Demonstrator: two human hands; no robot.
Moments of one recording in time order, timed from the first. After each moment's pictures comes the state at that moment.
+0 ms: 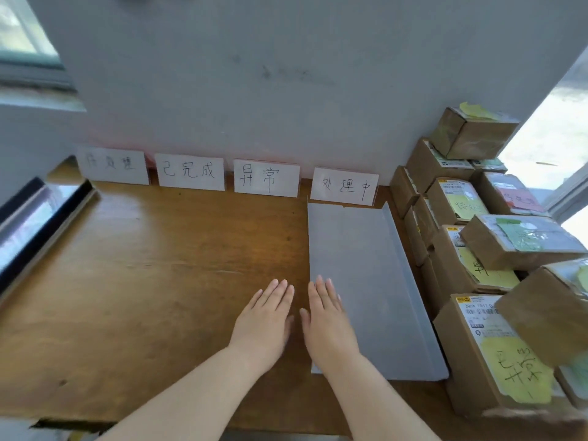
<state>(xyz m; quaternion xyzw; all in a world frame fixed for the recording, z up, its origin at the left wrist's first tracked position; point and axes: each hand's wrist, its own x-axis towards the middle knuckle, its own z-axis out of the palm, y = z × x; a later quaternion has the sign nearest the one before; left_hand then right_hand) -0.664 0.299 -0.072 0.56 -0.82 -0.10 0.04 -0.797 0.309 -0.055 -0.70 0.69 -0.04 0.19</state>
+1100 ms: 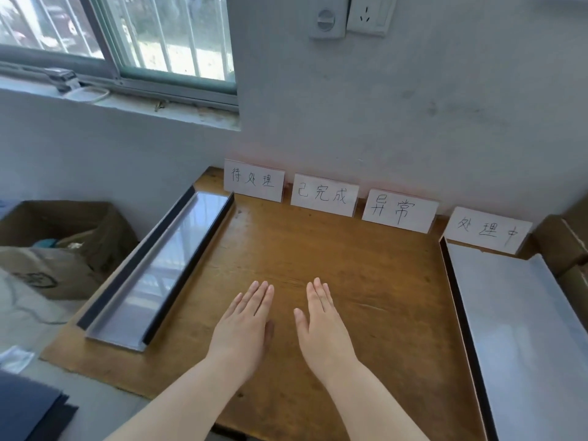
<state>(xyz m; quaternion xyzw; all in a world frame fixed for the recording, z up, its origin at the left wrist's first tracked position) -0.347 0.288 -0.057 0.69 -0.72 -0.04 0.06 -0.498 0.266 -0.040 -0.74 0.60 -0.13 0.27</state>
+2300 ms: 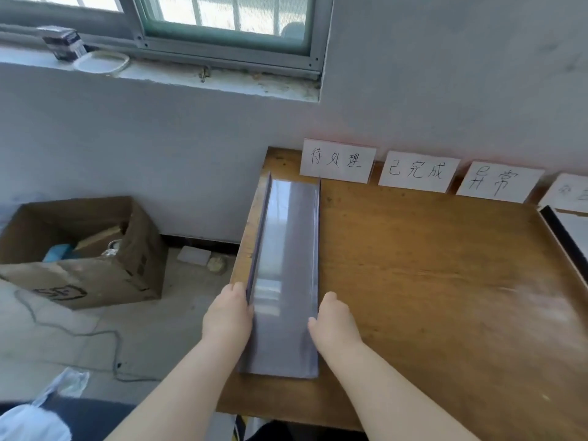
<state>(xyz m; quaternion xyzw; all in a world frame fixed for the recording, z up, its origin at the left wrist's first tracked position) -0.019 0.223 -0.095 0.78 -0.58 -0.25 0.02 -0.185 0.231 -0.076 -0.57 0.76 0.00 0.32</state>
